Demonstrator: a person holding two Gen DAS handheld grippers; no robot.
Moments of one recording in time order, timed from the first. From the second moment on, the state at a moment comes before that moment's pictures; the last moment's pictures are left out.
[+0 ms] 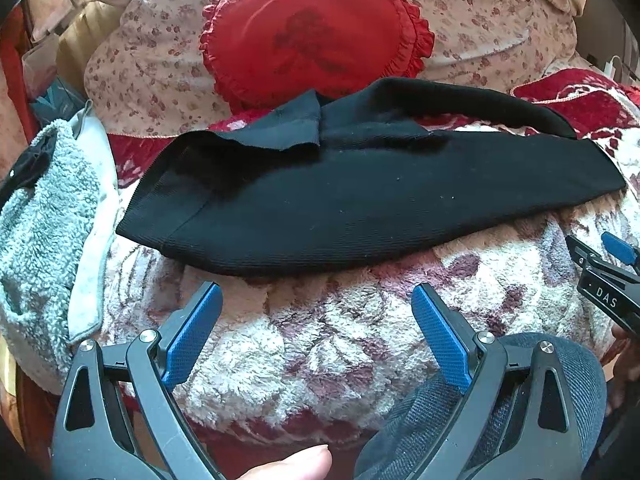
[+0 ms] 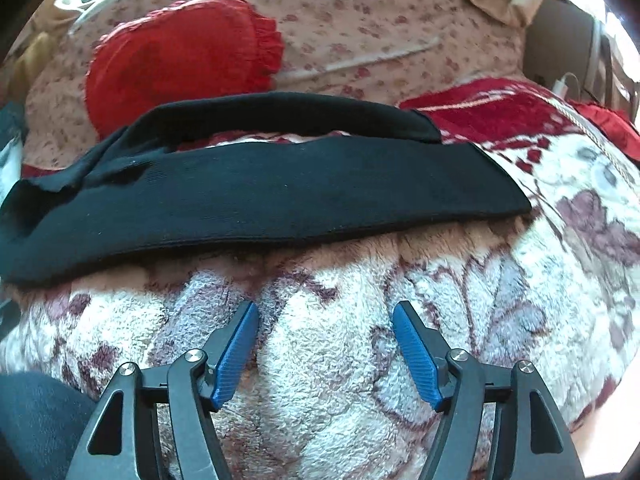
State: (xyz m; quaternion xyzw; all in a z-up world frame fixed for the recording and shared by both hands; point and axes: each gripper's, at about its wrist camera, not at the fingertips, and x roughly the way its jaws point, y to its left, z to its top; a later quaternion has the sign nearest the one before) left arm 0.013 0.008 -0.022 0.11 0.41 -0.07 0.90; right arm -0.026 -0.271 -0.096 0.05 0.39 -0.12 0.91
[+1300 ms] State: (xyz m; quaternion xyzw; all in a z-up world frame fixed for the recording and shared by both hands) left arm 0.017 0.019 -0.026 0.09 0.44 -0.06 0.89; right arm -0.029 -0.271 -0.100 0.03 0.37 -0.12 0.92
